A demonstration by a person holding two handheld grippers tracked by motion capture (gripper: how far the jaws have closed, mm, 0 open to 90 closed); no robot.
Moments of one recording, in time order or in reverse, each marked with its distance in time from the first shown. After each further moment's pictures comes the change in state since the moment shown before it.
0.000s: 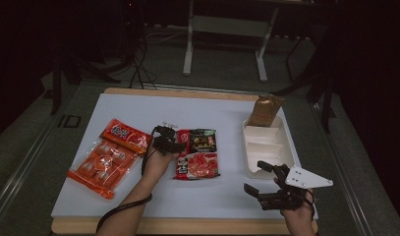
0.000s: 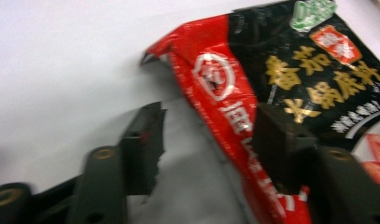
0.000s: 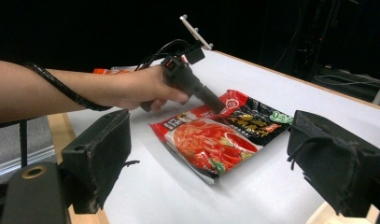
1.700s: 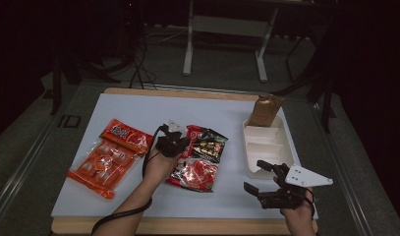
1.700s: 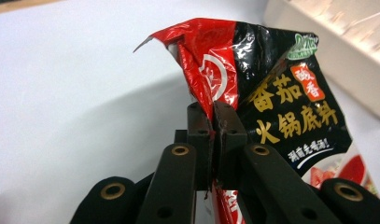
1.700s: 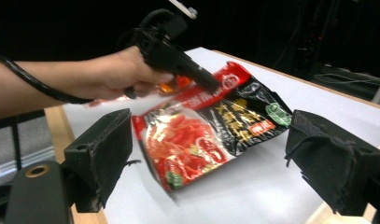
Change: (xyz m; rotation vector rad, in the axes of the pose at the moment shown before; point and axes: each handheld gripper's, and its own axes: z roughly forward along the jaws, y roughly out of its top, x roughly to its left) left arm -0.040 0.006 -0.054 -0.153 -0.069 0.178; right arm -0.001 0.002 0.001 0.006 -0.005 0.004
